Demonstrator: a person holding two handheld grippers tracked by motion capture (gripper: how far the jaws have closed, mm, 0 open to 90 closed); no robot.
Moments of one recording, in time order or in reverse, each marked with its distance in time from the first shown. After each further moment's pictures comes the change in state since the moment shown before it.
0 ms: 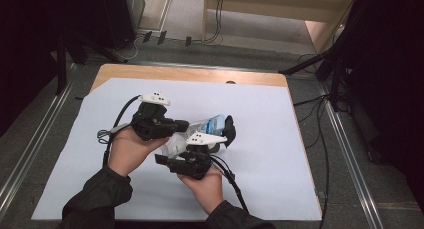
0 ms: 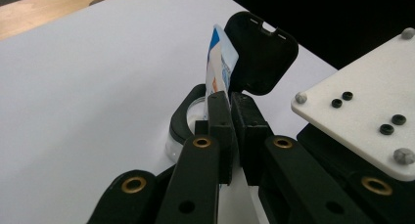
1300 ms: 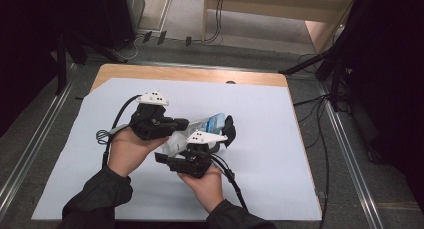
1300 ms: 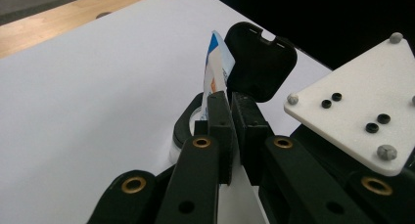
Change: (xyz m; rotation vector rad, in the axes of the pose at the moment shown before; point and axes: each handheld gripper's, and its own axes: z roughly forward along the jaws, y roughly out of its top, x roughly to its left) left arm -0.003 0.000 -0.004 -0.031 0.019 0.022; right arm -0.003 0.002 0.001 -0.015 0.000 -0.014
